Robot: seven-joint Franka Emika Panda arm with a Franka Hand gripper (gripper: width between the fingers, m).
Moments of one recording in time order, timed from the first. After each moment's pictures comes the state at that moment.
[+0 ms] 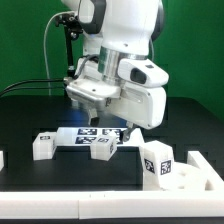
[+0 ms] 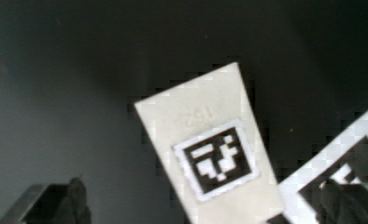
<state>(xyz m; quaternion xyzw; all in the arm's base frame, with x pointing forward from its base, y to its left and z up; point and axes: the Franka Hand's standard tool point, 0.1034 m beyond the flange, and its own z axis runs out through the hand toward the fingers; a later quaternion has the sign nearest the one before) 0.434 -0.004 0.051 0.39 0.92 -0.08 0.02</state>
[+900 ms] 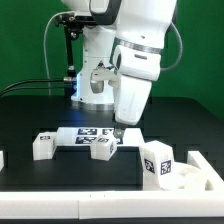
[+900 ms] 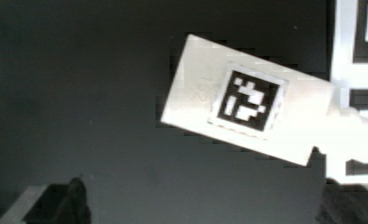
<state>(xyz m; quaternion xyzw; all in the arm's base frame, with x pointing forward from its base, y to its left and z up) 0.449 0.004 0.061 0.76 0.64 -0.08 0.06</state>
